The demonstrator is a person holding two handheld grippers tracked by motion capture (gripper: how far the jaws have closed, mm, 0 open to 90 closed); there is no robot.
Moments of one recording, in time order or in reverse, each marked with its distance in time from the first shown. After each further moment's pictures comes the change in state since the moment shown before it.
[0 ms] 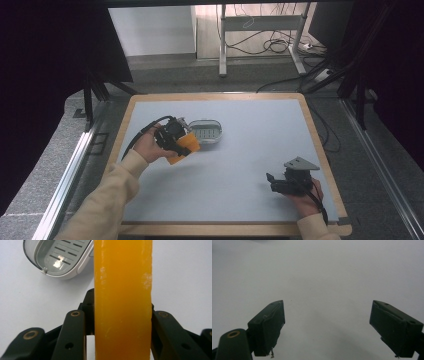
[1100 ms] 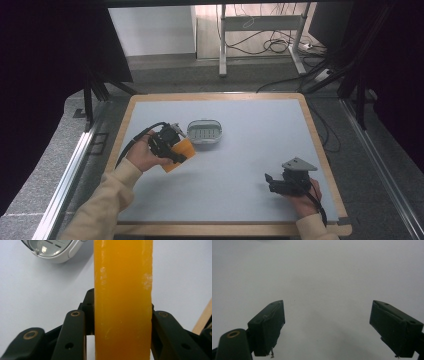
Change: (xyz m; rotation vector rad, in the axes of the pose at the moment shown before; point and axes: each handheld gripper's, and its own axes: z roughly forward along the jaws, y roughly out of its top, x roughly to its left) left arm -0.017 -0.017 -0.012 0.004 -0.003 -0.048; right arm 0.004 0.000 0.002 0.004 0.002 -0.006
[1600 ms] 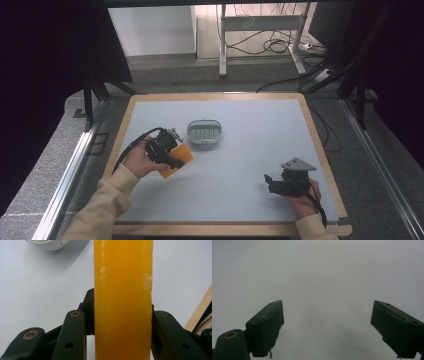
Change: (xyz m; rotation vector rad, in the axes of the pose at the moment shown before) left arm -0.008 -0.015 -0.001 -0.003 -0.019 -0.041; right arm 0.002 -0.001 0.002 0.015 -0.004 0.003
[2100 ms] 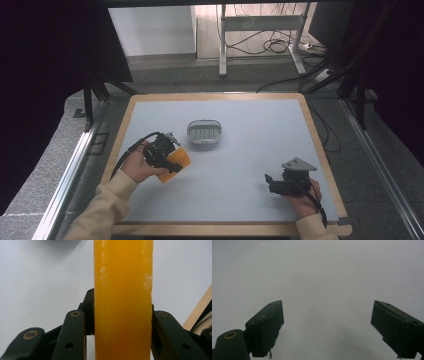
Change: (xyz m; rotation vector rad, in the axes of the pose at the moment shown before) left arm -0.003 -0.012 0.004 0.009 -0.003 -0.050; right arm -0.001 0.000 -0.001 -0.004 -0.004 0.002
